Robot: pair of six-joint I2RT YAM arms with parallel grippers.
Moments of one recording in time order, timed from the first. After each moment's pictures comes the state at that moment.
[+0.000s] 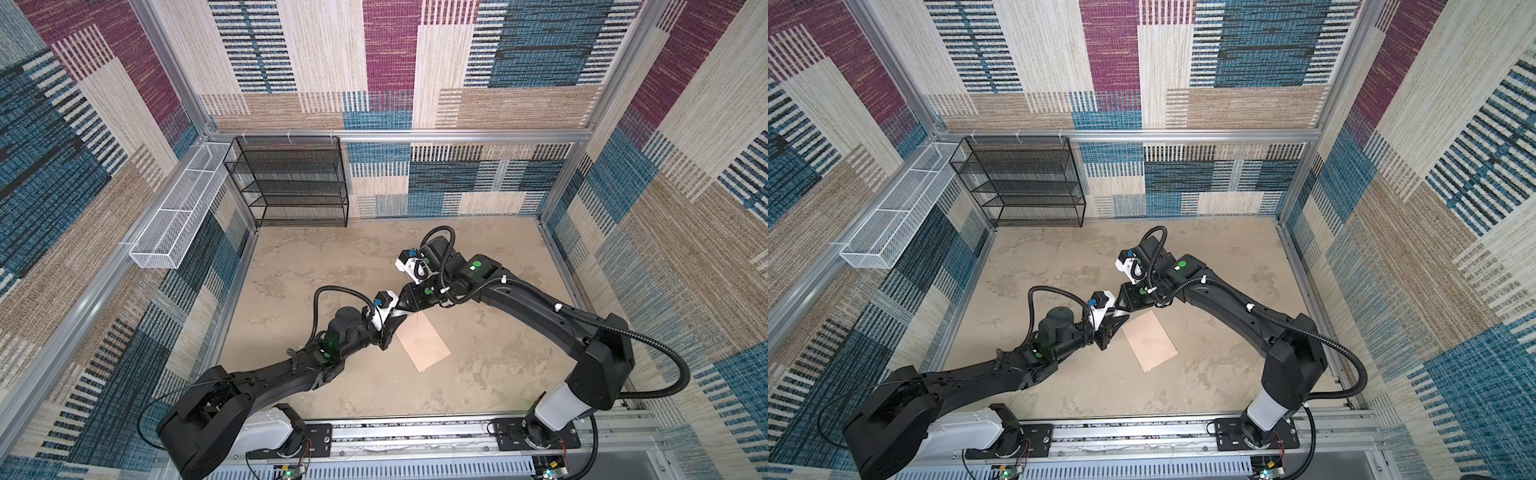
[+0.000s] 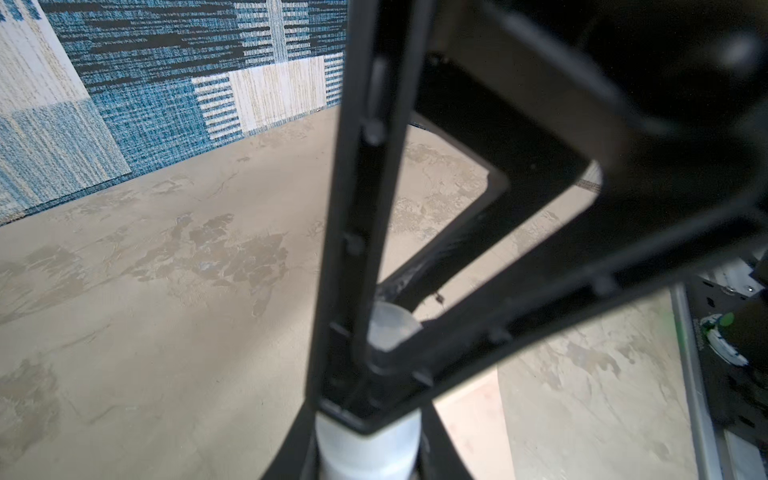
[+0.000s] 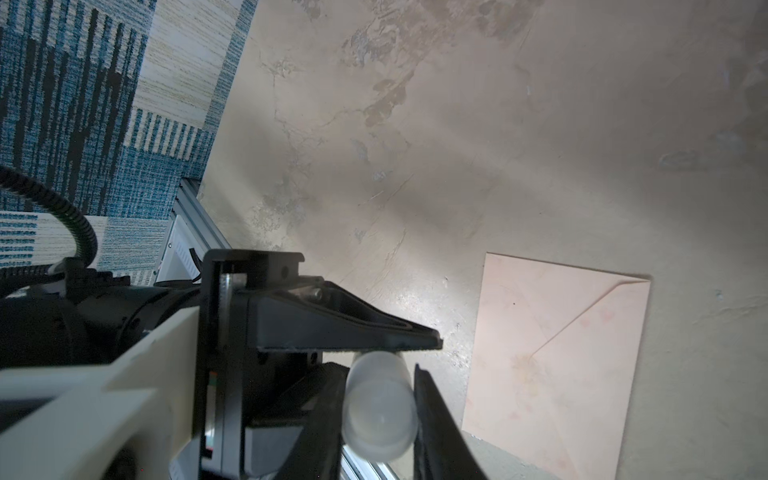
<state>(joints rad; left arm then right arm) -0.74 1.24 0.43 0.57 0.19 0.00 0.74 1.62 1.44 -0.81 -0.44 0.35</state>
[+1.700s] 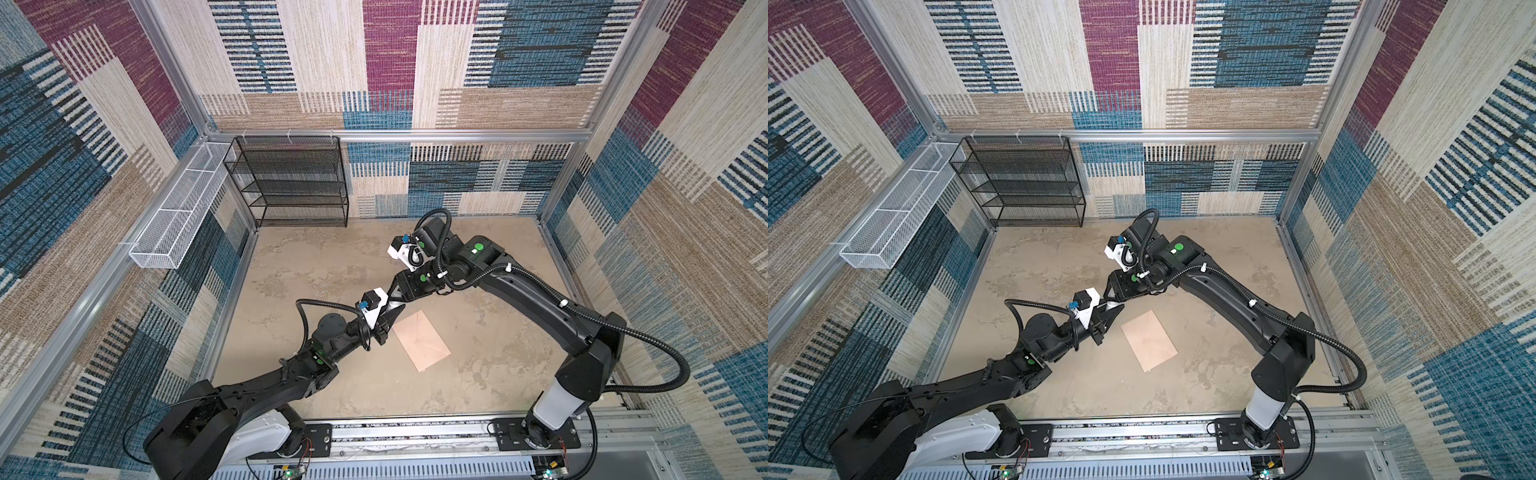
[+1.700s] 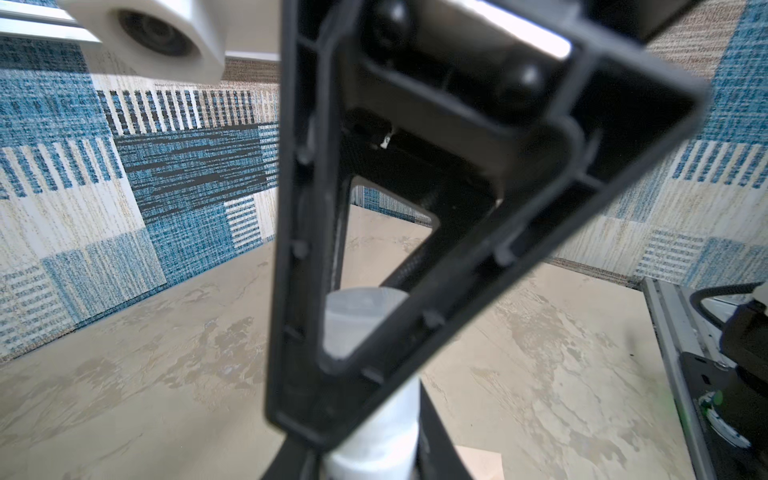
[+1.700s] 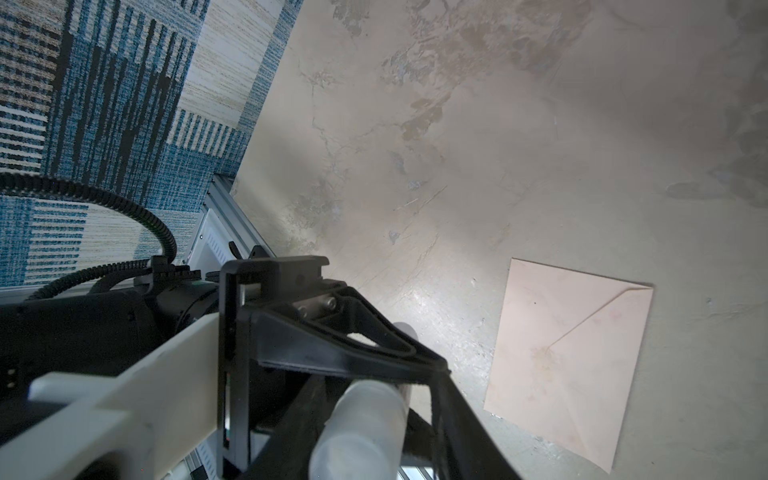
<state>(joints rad) -0.74 1.15 0.37 0.82 0.20 0.01 0.75 1.69 1.78 -1.03 -0.40 0.35</state>
